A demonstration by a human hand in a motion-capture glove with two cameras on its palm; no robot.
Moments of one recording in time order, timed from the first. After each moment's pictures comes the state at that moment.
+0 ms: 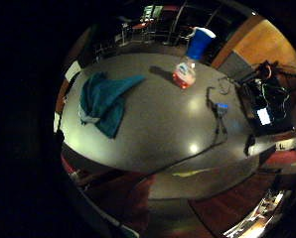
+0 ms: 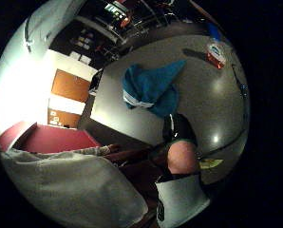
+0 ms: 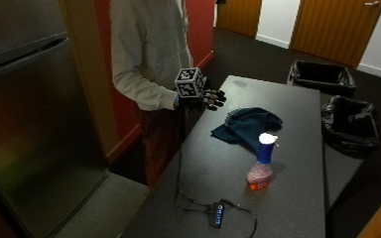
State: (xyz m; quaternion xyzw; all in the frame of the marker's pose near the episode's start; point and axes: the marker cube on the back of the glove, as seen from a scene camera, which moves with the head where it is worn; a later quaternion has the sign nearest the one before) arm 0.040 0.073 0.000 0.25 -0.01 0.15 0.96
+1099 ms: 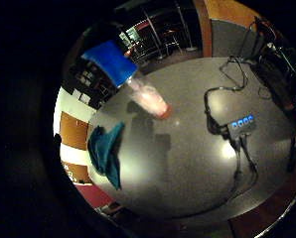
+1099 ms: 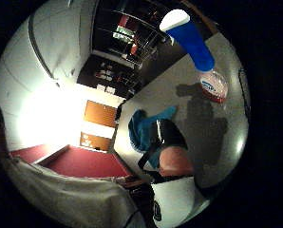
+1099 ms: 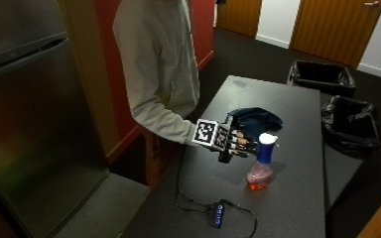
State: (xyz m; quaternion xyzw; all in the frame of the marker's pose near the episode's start) arm 0.244 -0.025 -0.011 0.36 -0.25 0.20 0.88
